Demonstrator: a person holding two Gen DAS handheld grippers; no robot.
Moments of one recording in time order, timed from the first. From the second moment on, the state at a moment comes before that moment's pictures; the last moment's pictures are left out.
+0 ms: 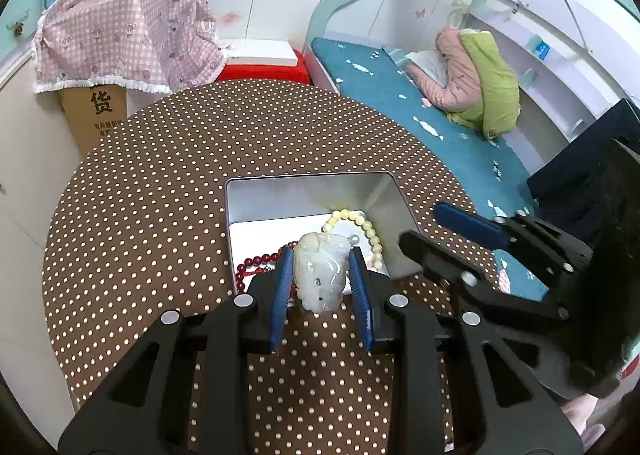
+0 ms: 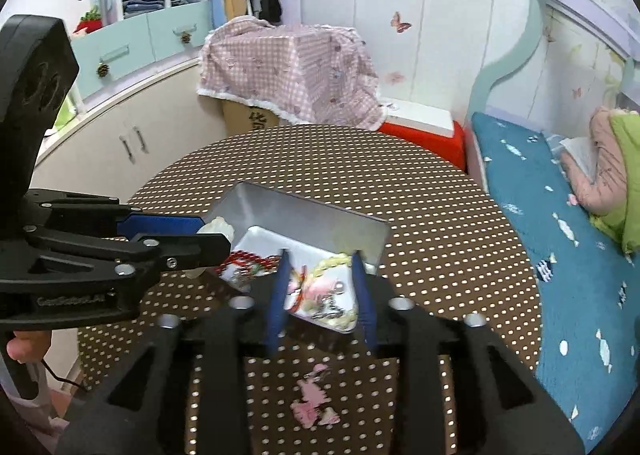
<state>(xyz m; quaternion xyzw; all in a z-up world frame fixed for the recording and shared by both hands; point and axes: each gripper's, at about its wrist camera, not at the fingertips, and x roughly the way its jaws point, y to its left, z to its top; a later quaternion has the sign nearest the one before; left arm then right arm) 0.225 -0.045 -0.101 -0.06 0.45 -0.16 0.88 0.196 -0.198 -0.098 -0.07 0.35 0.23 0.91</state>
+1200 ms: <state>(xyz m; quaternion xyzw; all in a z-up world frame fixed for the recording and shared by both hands) 0.175 -0.056 -0.113 -0.01 0.45 -0.15 0.88 0.171 -0.211 -0.166 -0.07 0.45 0.25 0.86</state>
